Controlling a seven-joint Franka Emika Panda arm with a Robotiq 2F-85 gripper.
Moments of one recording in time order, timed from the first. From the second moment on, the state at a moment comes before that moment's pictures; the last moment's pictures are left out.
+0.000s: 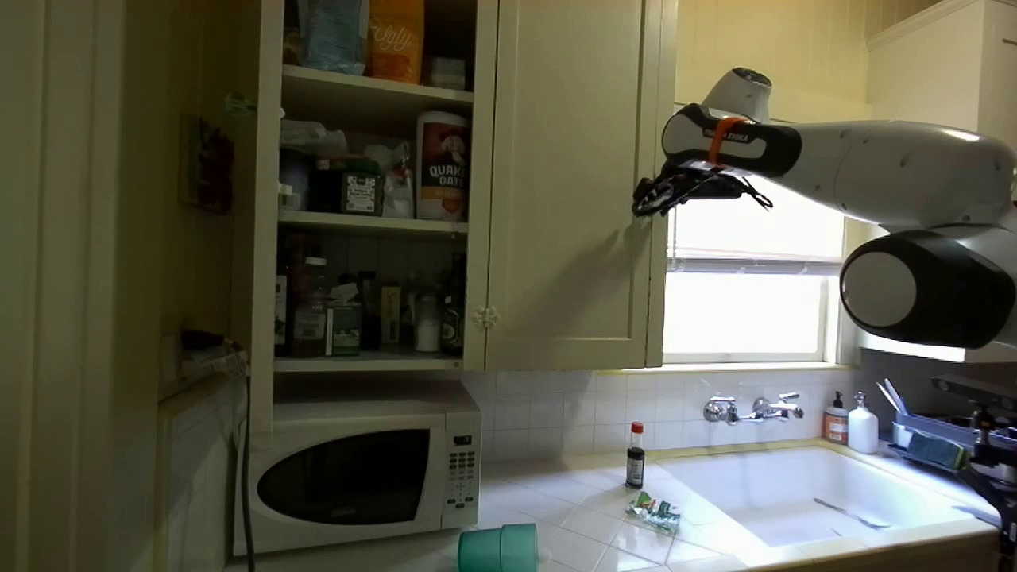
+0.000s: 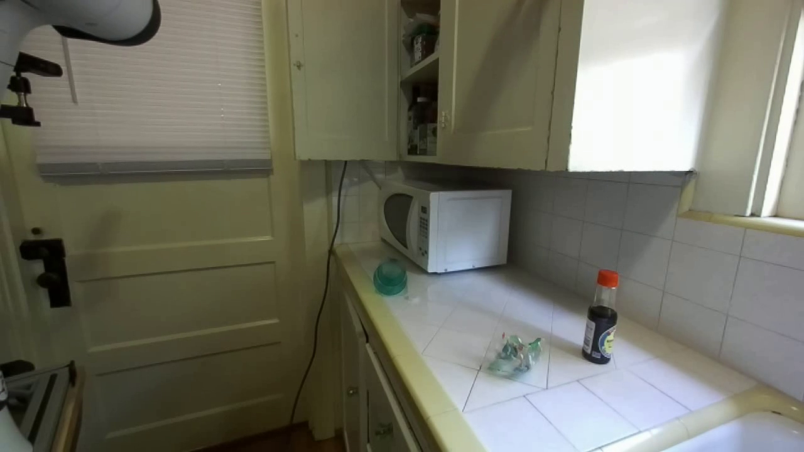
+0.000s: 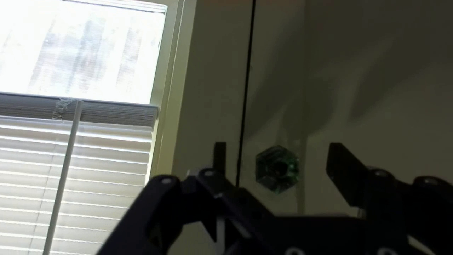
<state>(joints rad) -0.25 0.38 -0.22 -0.77 0.16 2.16 -0.21</state>
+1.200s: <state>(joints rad) -0.21 0.36 -0.24 -0.76 0.07 2.14 -0.16</state>
